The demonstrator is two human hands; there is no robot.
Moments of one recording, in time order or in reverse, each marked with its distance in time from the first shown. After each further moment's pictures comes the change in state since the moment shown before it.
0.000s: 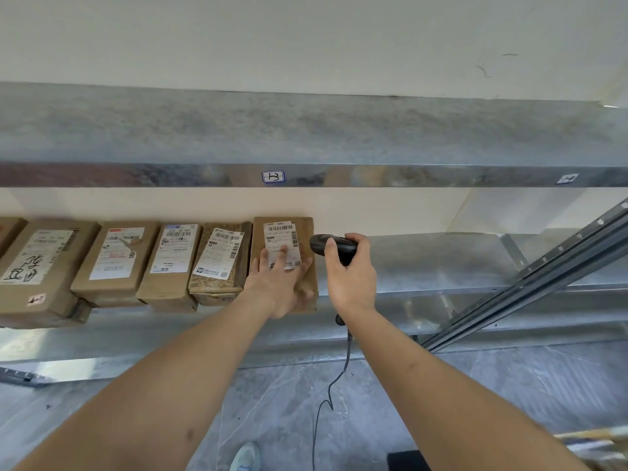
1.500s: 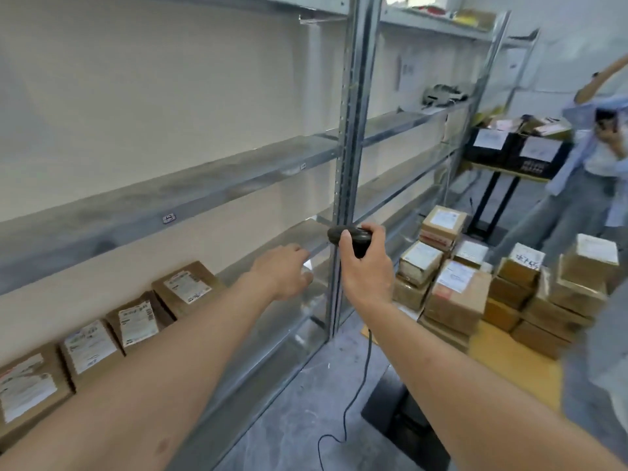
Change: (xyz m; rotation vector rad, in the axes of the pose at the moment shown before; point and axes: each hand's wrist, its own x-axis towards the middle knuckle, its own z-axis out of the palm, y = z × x) left_hand -0.247 0.101 -0.074 0.201 0.429 0.897; right_hand -0.307 -0.041 -0.149 0.009 0.842 -0.009
